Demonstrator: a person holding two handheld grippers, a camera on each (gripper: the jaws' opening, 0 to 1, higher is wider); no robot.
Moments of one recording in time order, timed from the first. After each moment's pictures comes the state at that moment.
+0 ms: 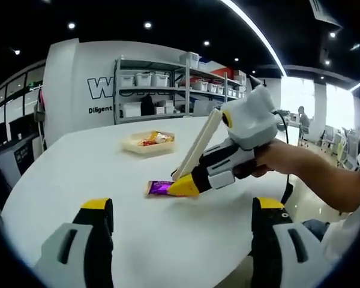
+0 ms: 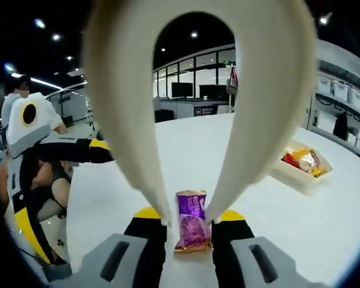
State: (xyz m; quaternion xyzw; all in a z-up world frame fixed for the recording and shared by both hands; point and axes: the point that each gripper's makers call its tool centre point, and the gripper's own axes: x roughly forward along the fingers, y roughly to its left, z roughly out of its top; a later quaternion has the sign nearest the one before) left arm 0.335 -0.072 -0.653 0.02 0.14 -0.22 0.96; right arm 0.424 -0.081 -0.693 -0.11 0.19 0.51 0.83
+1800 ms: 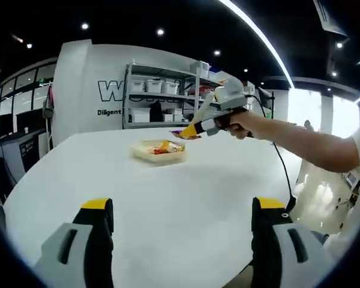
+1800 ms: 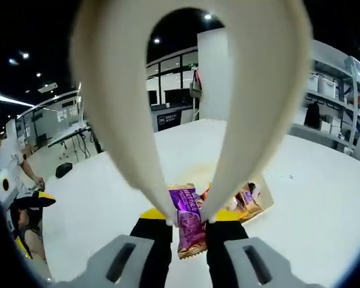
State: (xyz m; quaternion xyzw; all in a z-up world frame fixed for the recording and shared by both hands) left arm 0.338 -0.049 -0.637 -0.01 0.12 -0.19 0.97; right arm 0.575 -0.144 -0.621 -0.08 0.21 0.40 0.89
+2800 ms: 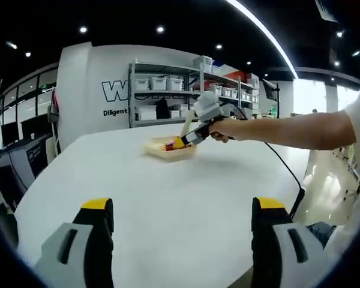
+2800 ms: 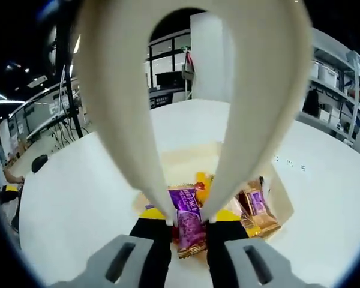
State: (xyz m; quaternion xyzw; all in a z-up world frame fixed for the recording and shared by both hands) left arm 0.337 -0.028 -0.644 0.02 0.14 -0.17 0.98; right arm 0.639 -0.113 -0.681 -0.11 0.26 0.38 0.88
